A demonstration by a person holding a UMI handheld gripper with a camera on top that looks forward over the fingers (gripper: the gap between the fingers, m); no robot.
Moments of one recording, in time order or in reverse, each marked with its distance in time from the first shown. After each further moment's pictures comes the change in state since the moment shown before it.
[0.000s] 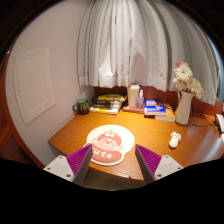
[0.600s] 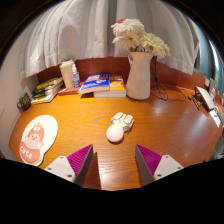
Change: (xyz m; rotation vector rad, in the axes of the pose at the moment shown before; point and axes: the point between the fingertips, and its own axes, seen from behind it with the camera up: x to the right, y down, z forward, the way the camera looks) arm 0.268 0.082 0.077 -0.188 0.322 0.171
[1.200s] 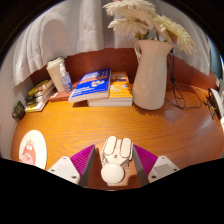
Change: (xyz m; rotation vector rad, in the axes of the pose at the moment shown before) arm 0.003 -0.057 0.099 -0.103 -0.082 0.010
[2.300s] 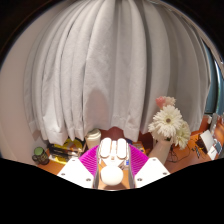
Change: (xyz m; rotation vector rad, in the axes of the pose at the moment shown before) arm -0.166 -0.240 -0.171 0.429 0.079 -0.060
